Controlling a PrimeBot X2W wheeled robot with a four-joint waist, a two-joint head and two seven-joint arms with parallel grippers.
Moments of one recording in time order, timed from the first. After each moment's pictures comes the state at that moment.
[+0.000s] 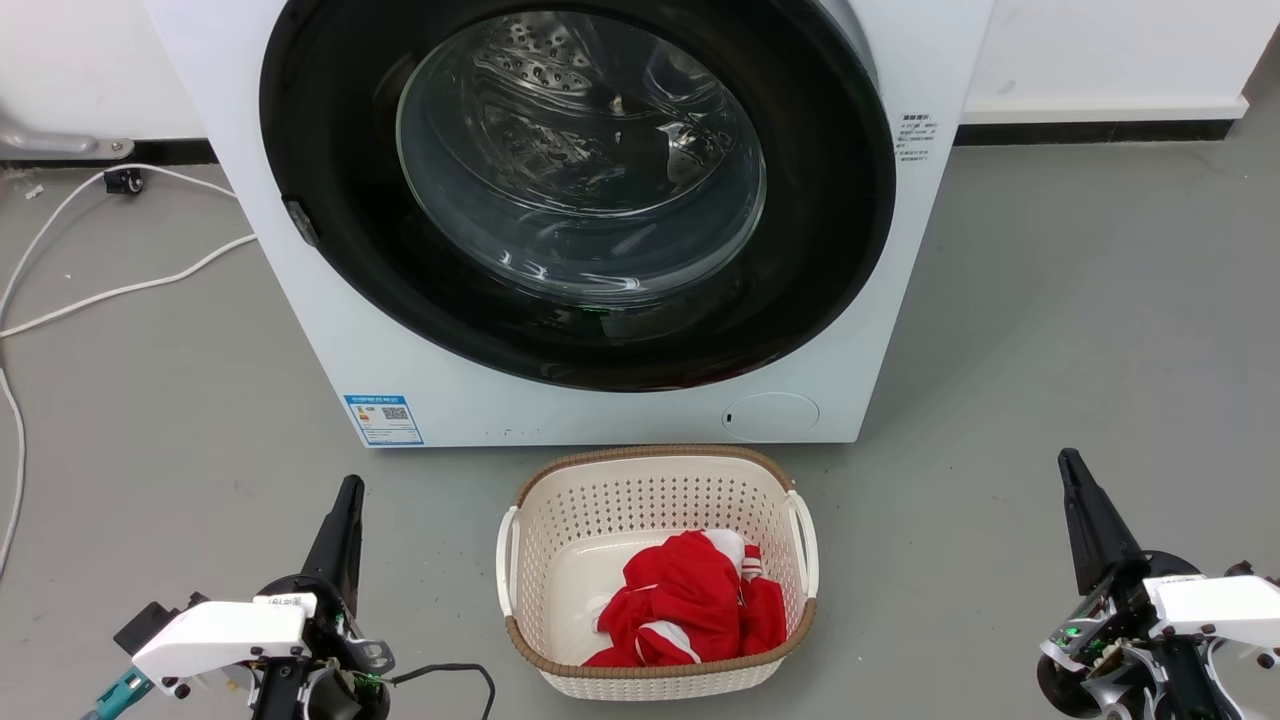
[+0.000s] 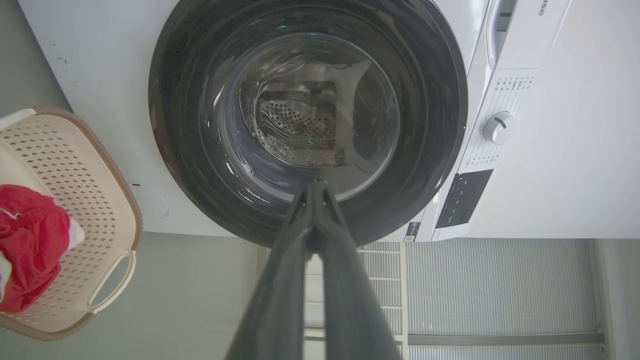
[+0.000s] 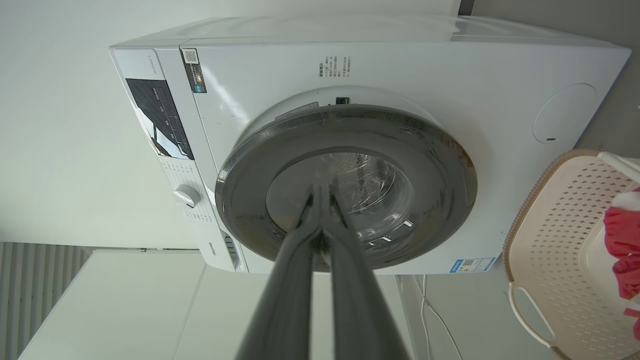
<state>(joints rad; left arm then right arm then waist) -0.10 0.05 0.11 0.25 -1.61 -0.13 0.11 -0.10 -0.05 -0.11 0.25 1.61 0.13 0.11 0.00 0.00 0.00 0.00</state>
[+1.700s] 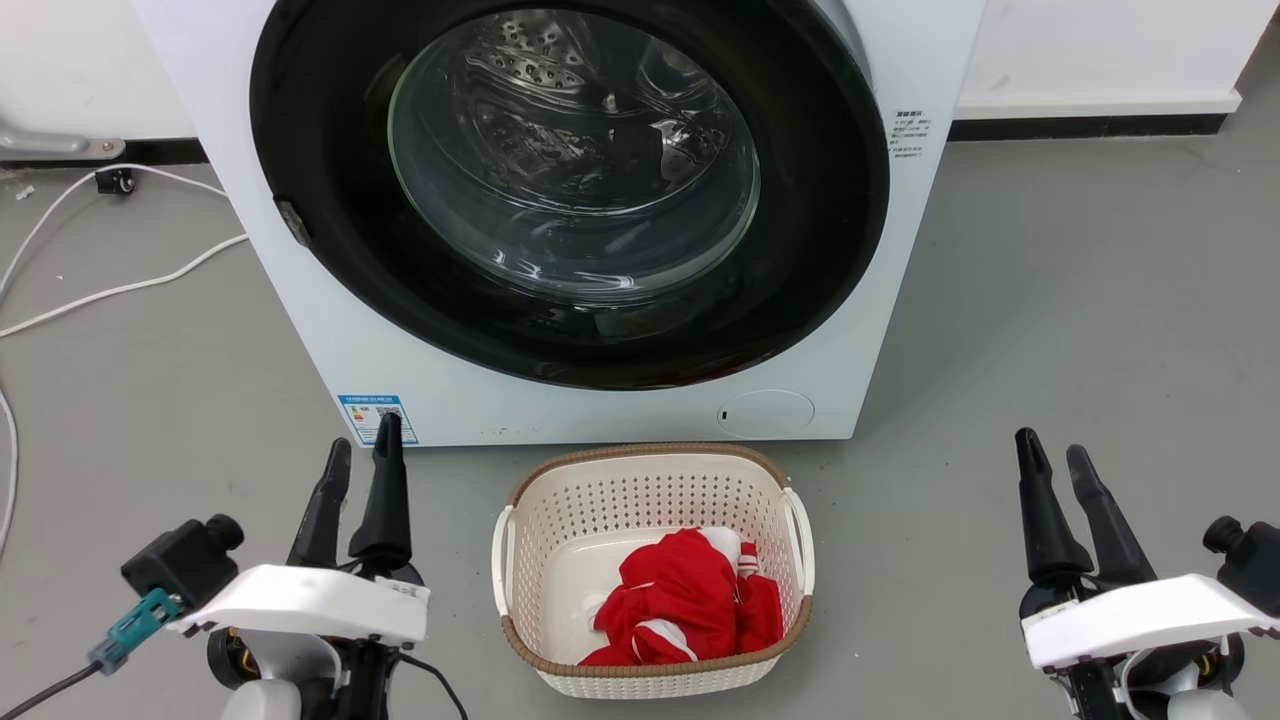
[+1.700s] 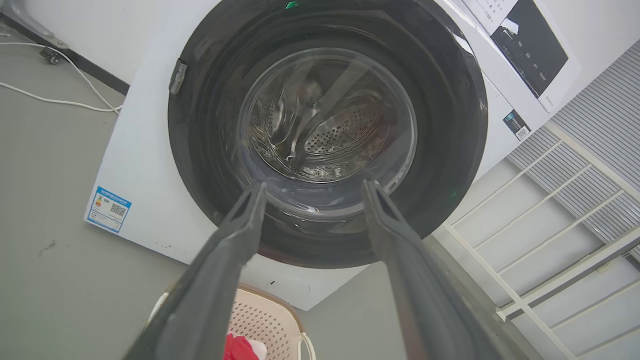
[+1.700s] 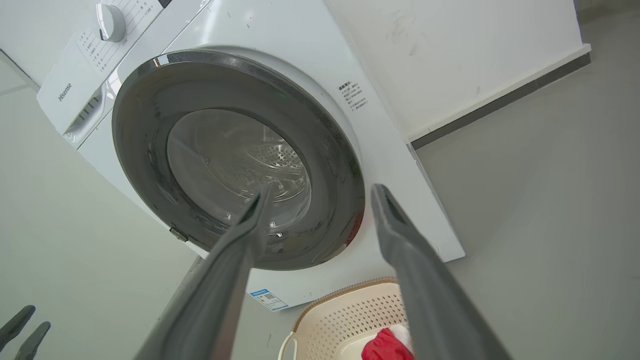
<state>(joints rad) -0.09 0.05 0.02 0.09 -0.76 -0.10 -0.08 -0.03 -0.05 -0.02 0.08 0.67 0.13 -0.08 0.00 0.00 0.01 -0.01</state>
